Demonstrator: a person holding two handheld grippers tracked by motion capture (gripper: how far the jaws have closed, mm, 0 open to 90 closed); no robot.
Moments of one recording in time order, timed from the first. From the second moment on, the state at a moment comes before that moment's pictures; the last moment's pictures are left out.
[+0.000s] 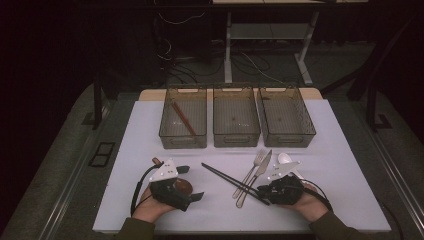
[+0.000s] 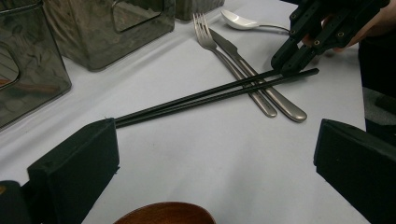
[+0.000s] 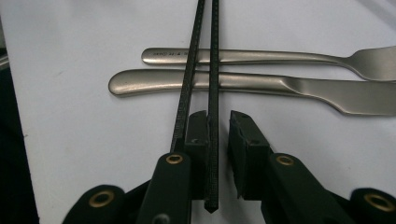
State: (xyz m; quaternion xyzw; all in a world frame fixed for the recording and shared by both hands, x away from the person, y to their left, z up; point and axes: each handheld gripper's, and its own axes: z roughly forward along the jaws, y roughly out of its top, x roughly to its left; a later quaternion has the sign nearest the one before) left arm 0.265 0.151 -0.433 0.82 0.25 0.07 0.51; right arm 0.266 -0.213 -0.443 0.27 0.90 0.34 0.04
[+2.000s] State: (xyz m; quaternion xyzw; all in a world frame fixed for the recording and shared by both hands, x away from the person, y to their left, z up) left arm 0.266 0.151 -0.436 0.82 0.25 0.07 0.50; right arm 0.279 -0.235 -0.409 0.28 0.86 0.42 0.07
